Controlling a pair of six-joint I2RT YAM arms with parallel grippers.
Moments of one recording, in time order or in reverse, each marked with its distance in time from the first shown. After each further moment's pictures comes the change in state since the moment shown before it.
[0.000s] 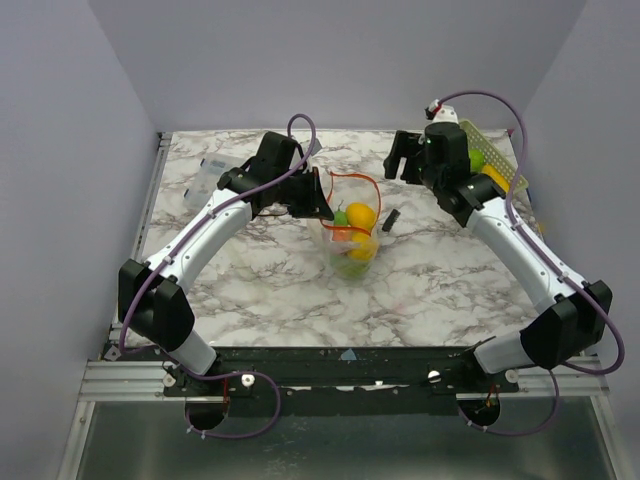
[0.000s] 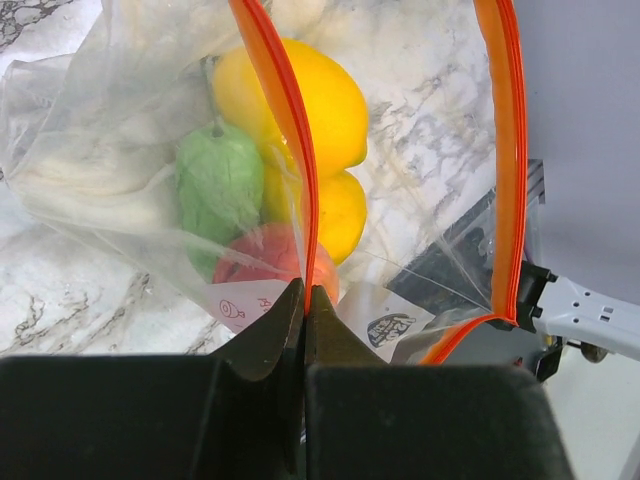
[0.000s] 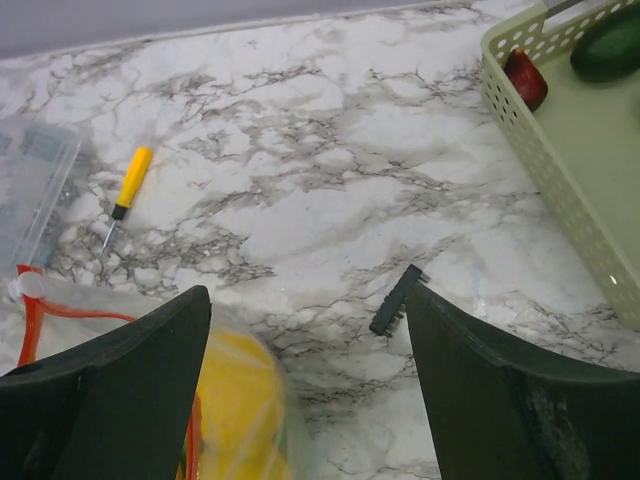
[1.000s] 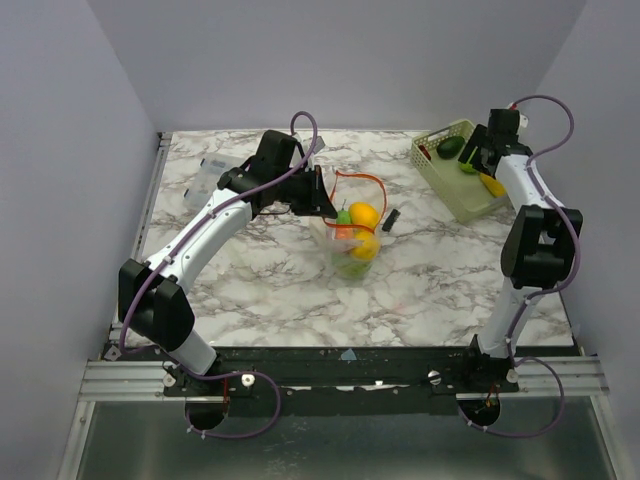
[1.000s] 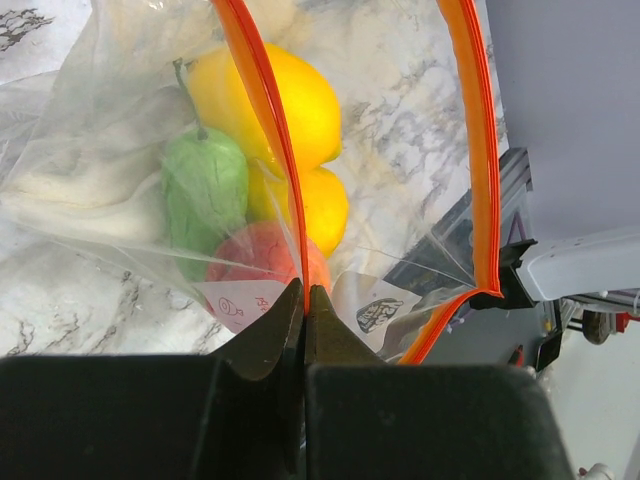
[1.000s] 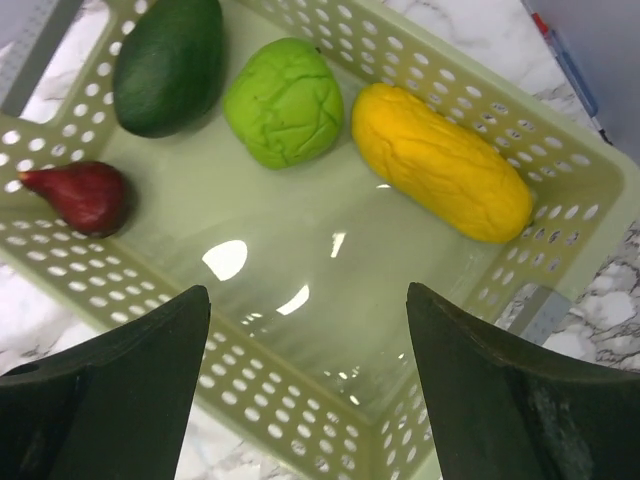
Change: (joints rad) left arm 0.000 0.000 0.000 0.041 0.049 0.027; right arm -0.565 0.499 0.241 -0.012 0.011 0.002
